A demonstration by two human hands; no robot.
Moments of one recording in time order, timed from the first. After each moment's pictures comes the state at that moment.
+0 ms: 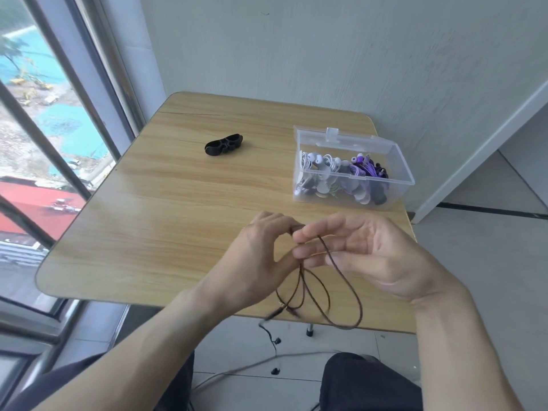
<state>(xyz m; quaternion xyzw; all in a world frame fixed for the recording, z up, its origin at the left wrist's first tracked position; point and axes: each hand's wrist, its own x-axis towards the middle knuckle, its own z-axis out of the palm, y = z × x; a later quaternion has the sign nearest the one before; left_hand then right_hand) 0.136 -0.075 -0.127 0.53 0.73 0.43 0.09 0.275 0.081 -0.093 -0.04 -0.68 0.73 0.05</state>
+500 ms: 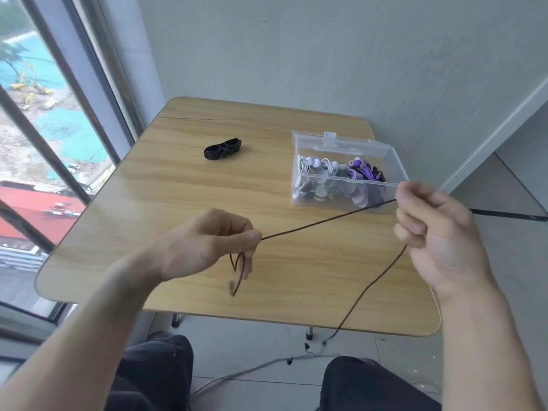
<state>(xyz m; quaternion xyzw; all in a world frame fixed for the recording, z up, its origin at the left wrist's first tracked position) 0.079 -0.108 -0.093 0.47 0.65 0.43 0.41 0.293 0.118 -0.081 -0.27 -0.55 0.69 0.37</state>
